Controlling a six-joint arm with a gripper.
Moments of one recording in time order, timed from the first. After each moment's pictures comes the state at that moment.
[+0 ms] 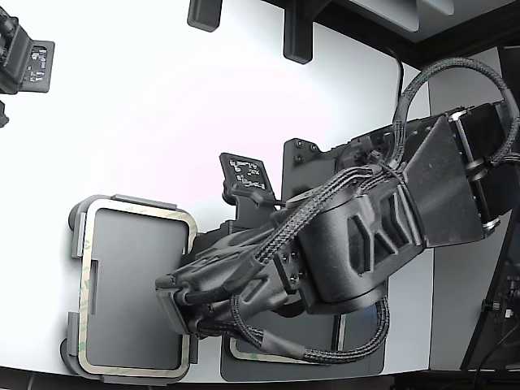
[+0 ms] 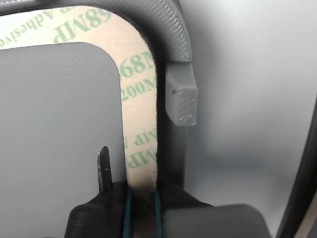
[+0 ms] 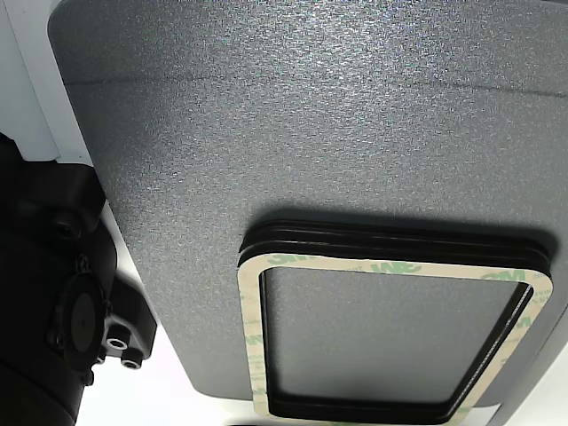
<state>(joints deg) 26.7 76.0 75.4 94.3 0.2 119.4</state>
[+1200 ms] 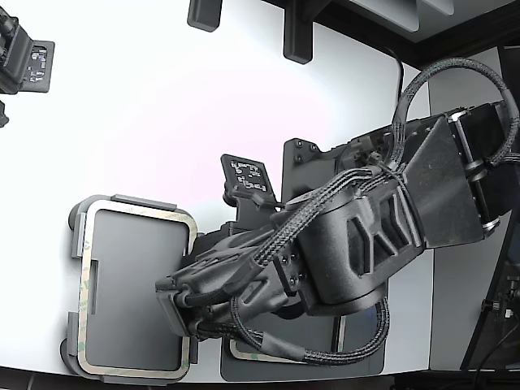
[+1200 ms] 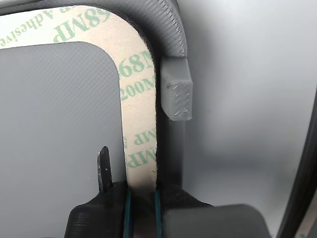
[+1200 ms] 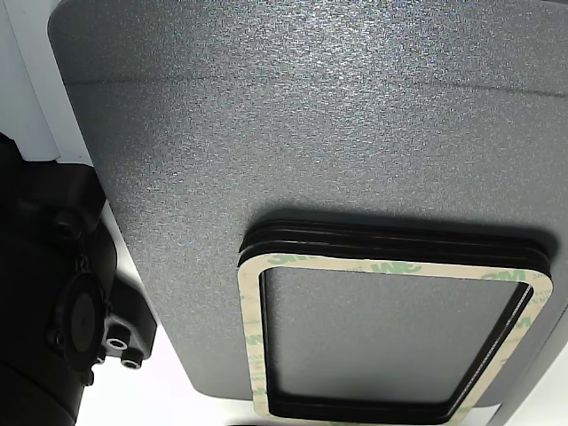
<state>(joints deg) 26.9 75.8 75.2 94.3 -0.1 120.7</state>
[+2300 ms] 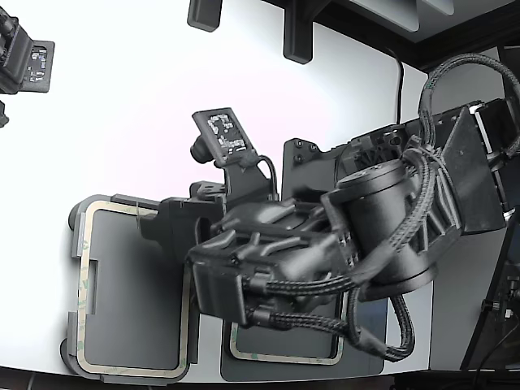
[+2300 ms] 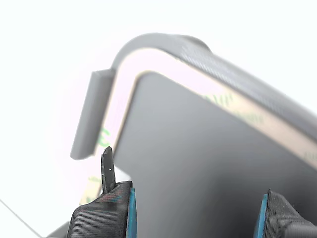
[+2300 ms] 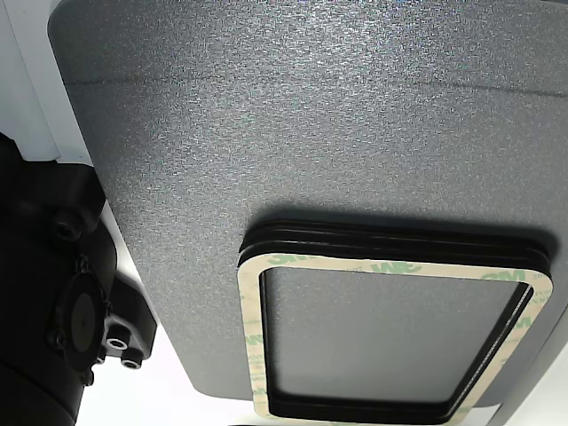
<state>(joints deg) 26.3 85.0 78.0 80.2 21.3 90.0</state>
